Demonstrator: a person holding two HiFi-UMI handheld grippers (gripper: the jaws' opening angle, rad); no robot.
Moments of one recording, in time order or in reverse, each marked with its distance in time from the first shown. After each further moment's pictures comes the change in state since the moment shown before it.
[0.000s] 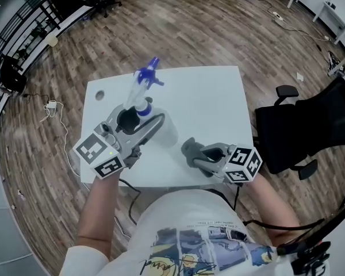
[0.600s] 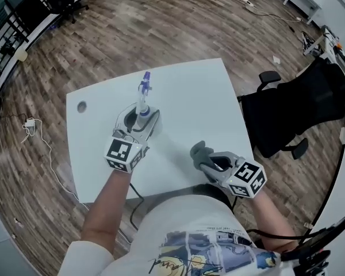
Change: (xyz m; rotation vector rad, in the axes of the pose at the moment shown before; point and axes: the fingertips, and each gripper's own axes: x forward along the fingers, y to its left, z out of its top) left arm 0.011 0.099 -0.125 0.097 0.067 0.170; right arm 0.000 0.009 -0.011 0.125 -0.017 -0.361
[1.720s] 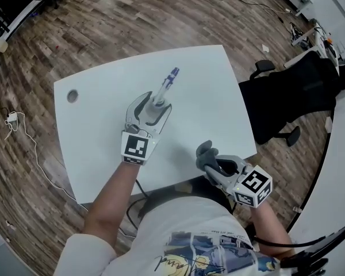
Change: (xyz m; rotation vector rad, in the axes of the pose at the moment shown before) left arm 0.014 0.003 -0.043 0.075 -0.074 -0.021; right arm 0.005 0.033 0.004 0.080 0.008 -0.151
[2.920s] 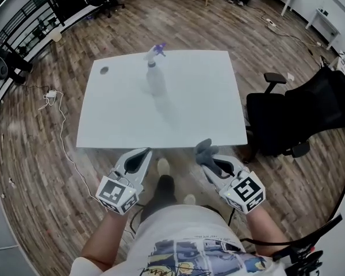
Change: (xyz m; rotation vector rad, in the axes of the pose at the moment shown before) left arm -0.224 -0.252 0.069 -0.206 0.141 0.152; right arm -0.136 0.060 -0.085 -0.328 -0.210 0.101
